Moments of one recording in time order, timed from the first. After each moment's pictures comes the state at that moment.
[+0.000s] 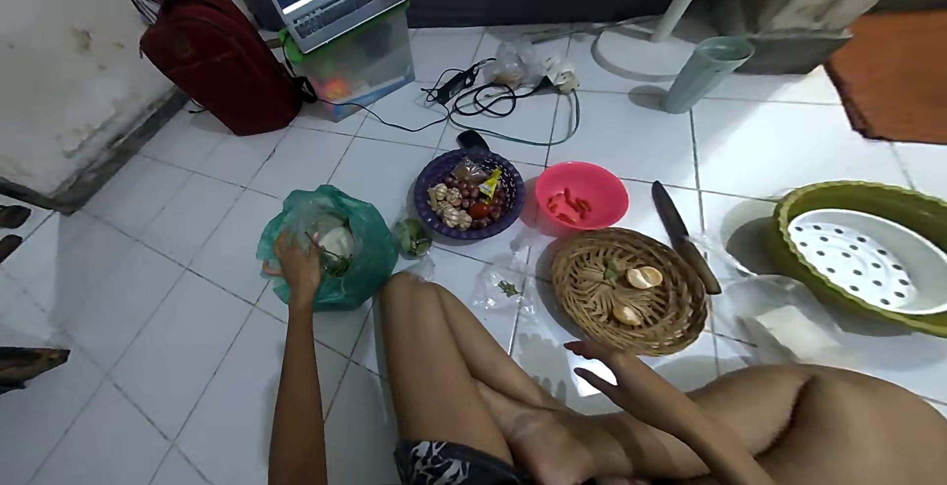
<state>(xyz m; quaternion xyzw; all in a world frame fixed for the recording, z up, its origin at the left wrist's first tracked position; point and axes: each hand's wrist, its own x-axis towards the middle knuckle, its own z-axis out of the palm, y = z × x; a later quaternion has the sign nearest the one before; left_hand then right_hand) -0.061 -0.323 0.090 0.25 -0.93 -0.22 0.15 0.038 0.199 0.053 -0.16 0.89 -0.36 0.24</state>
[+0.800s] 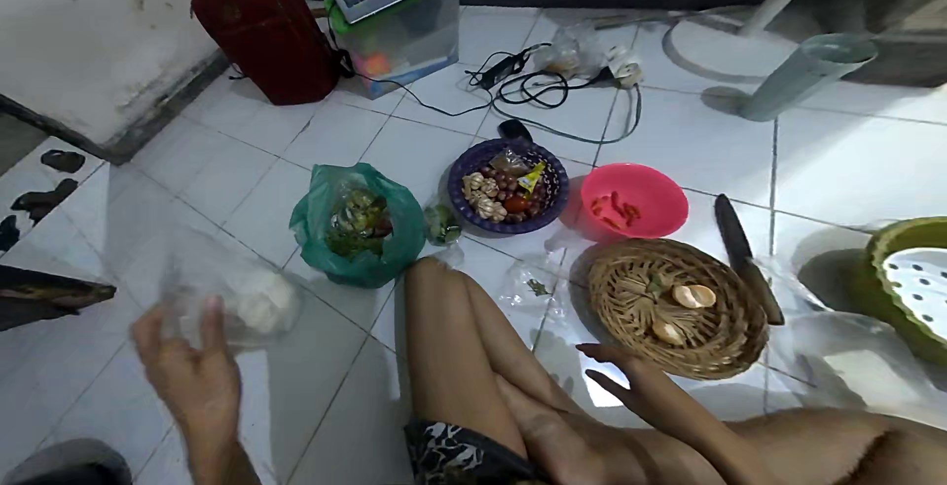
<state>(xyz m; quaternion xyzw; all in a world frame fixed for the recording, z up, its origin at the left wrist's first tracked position) 0.129 -0.294 0.245 0.29 -0.85 -0.26 0.35 0.031 0.180 0.046 -0.21 0.88 -0.37 0.22</state>
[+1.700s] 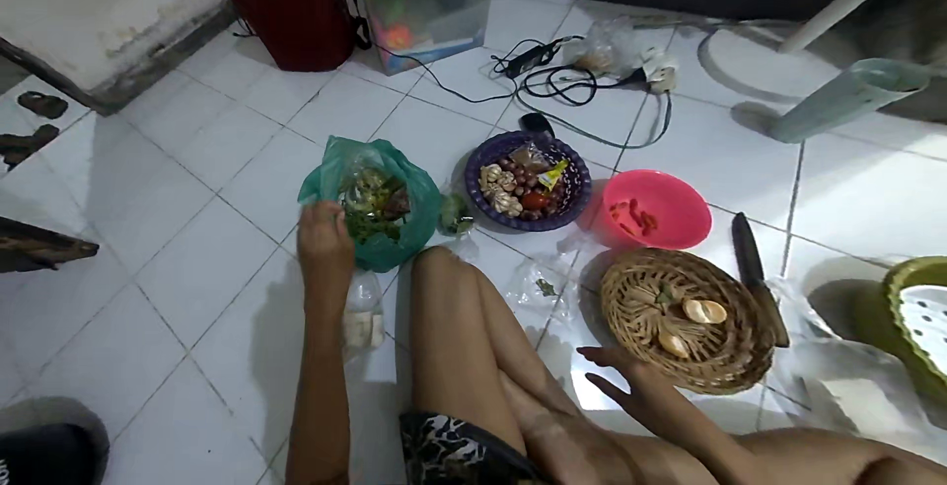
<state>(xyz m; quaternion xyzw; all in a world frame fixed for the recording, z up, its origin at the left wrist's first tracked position) 0.015 -0.274 0.188 0.24 -0.93 -0.24 0.13 0.025 0.167 0.055 -0.22 0.89 -0.33 0.25</state>
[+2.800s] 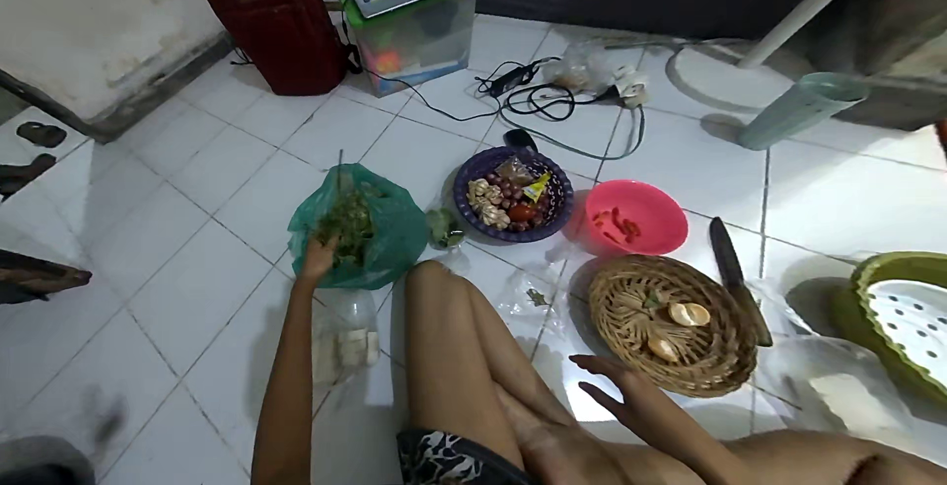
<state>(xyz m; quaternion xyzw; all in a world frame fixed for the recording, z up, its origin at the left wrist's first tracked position) -0.020 -0.339 0.111 0.30 -0.84 -0.46 0.02 0.032 0.167 0.059 -0.22 0.89 -0.34 0.22</state>
